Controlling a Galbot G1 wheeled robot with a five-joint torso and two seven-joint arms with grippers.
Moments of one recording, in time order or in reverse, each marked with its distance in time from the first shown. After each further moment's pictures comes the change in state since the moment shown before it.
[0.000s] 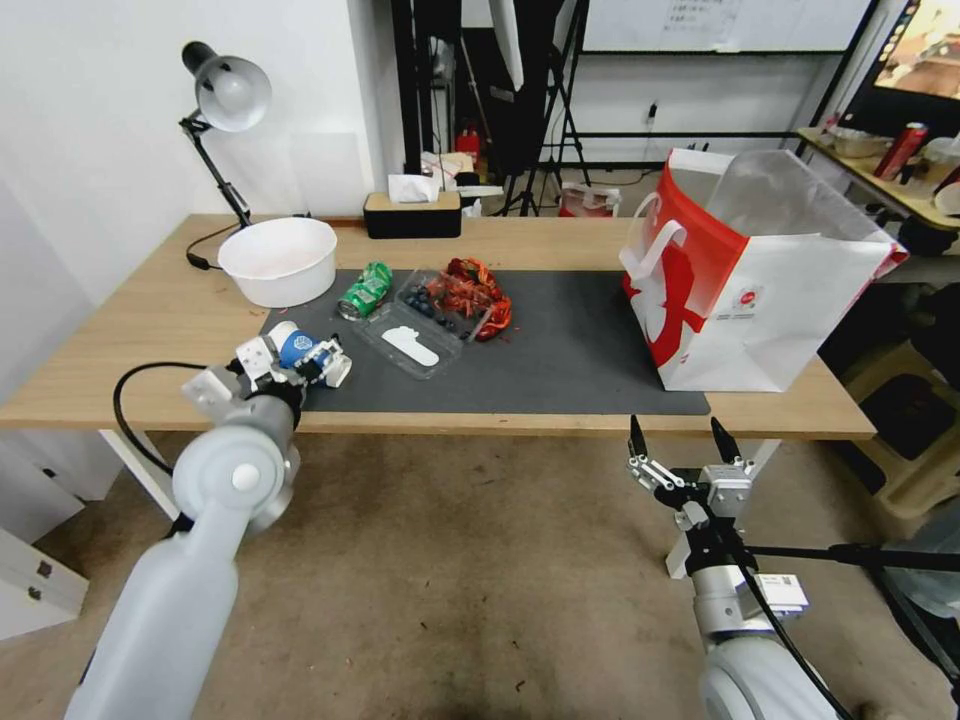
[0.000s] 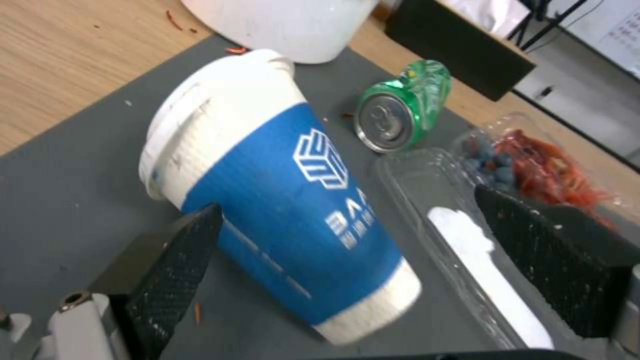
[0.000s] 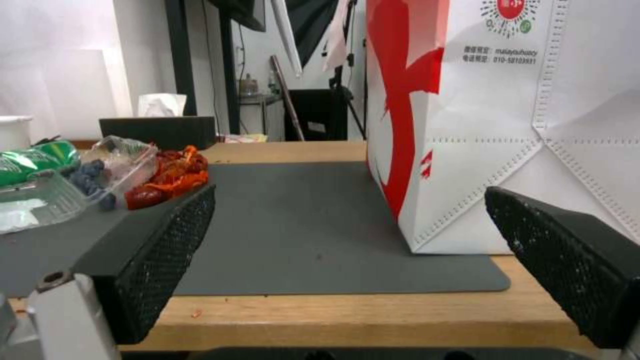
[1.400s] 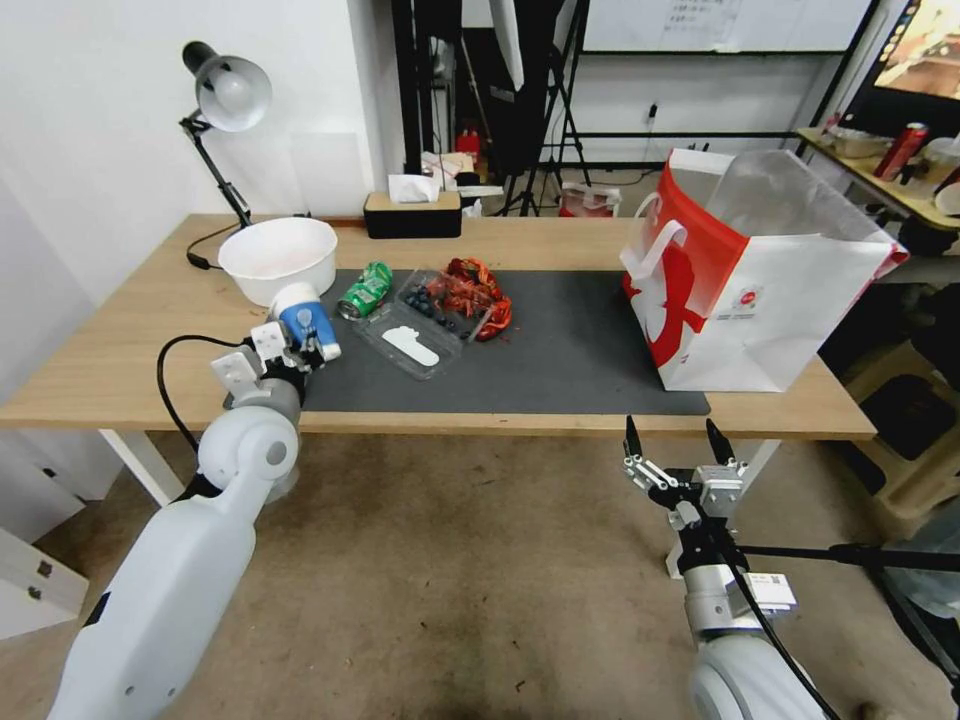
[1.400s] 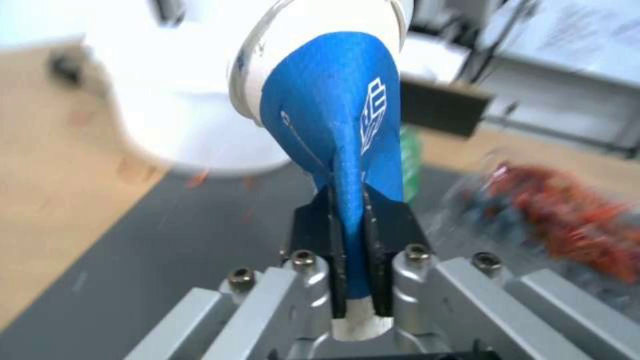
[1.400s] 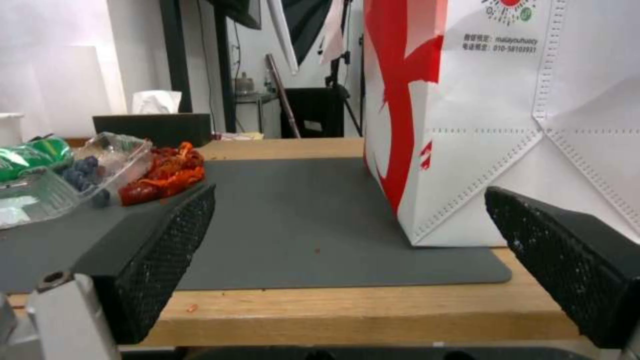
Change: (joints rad) left arm -0.042 0.098 0.110 0.168 0.345 -0.229 0.351; right arm 0.012 0.020 -0.005 -0.023 -0.014 0.007 0.002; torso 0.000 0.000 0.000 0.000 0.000
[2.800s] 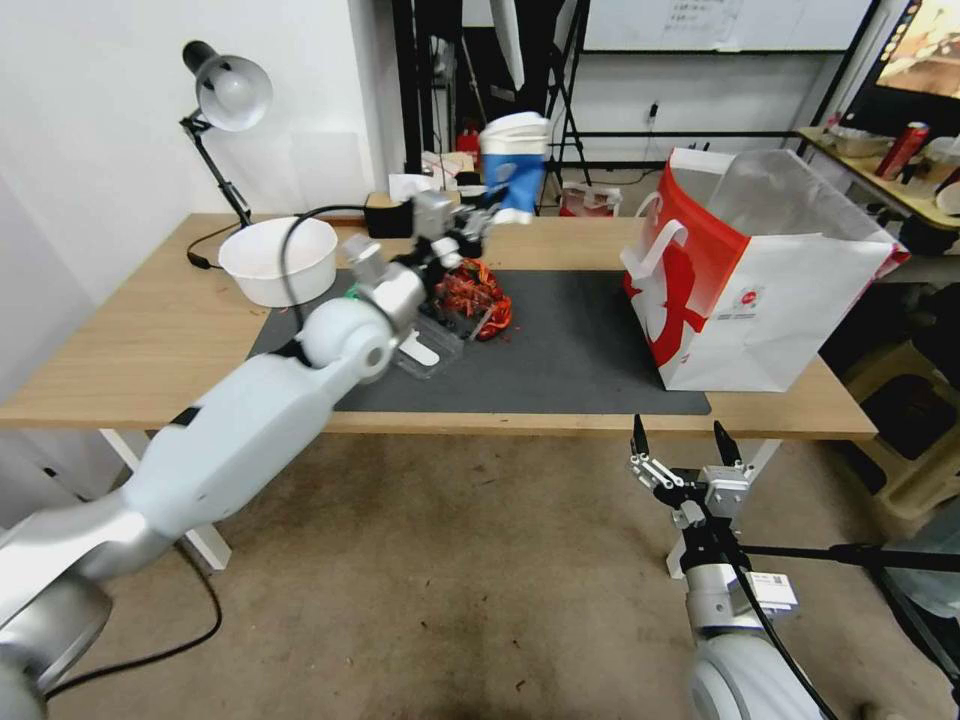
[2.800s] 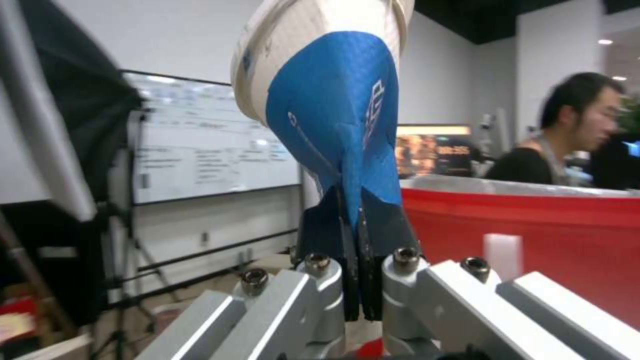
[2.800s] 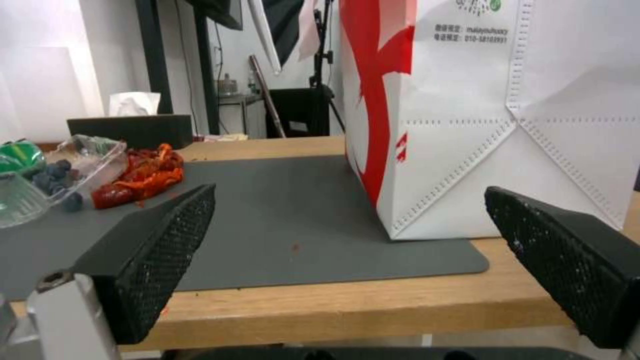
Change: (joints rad) left arm -0.786 -0.005 0.761 0.269 -0.156 -0.337 0.445; right arm 0.003 0.045 0.026 -0.020 -0.007 0.011 -0.002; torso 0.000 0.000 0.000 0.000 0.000
